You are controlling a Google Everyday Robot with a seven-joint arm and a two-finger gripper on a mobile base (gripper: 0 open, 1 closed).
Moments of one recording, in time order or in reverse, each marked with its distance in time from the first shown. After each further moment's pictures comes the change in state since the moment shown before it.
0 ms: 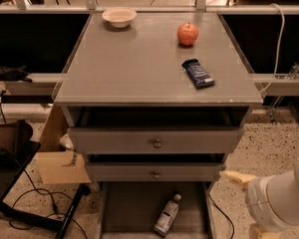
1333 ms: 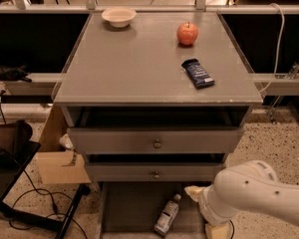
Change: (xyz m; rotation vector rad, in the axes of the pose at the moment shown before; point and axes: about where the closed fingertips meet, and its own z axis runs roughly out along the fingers) arm -0.007 0.002 0.175 -0.164 0.009 -0.100
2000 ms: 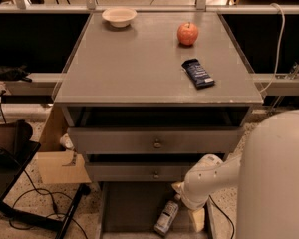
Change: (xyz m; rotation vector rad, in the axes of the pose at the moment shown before) arm 0.043 -0.067 0.149 -0.053 0.097 -0.110
